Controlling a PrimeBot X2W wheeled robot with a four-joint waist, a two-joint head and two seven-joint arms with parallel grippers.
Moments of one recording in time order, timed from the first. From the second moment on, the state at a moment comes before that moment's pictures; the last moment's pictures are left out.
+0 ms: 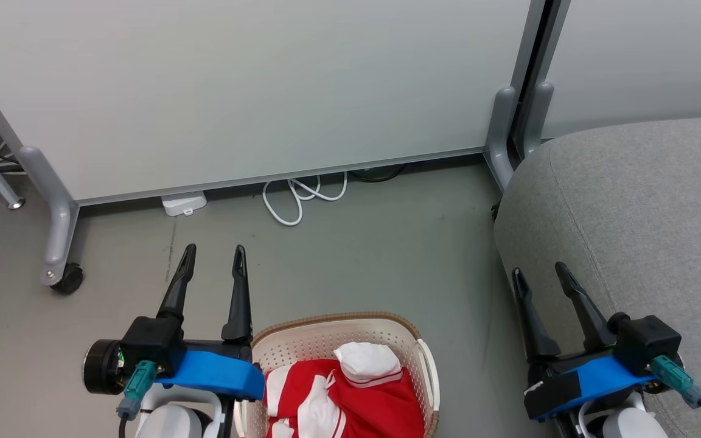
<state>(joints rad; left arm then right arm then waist) -0.13 0.06 -0.19 0.18 -0.21 -0.01 -0.22 -0.12 -0.05 0.08 0.22 0.22 0.13 -0.22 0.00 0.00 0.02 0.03</state>
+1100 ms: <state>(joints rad) -0.14 0.05 -0.19 0.24 -0.10 -0.05 -0.26 -0.12 -0.05 0.10 0.22 0.06 0.13 -0.26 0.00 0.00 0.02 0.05</state>
